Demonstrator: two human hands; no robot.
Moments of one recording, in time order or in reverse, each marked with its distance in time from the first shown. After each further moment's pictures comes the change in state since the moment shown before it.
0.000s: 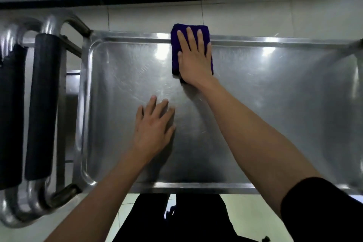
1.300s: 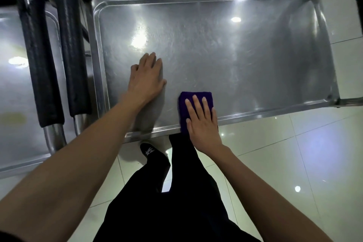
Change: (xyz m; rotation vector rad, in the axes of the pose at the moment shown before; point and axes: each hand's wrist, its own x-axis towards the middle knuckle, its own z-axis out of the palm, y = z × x) left_hand -0.030 -0.067 -0.007 0.015 0.022 0.117; right_hand -0.350 -0.071 0.105 -0.075 -0.076 0.178
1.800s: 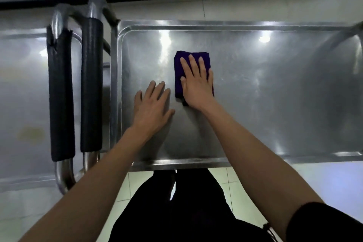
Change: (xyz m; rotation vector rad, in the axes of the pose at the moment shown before) left_hand -0.002 -0.019 -0.003 0.060 -0.077 -0.117; right_hand 0.233 -0.042 -0.066 0.105 0.021 -0.106
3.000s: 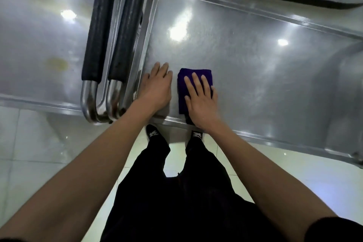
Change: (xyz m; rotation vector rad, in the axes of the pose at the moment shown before) left_hand -0.077 0.000 0.008 -0.121 -0.032 -0.183; right_hand -0.151 -0.015 0.038 -0.203 -0.098 -0.235
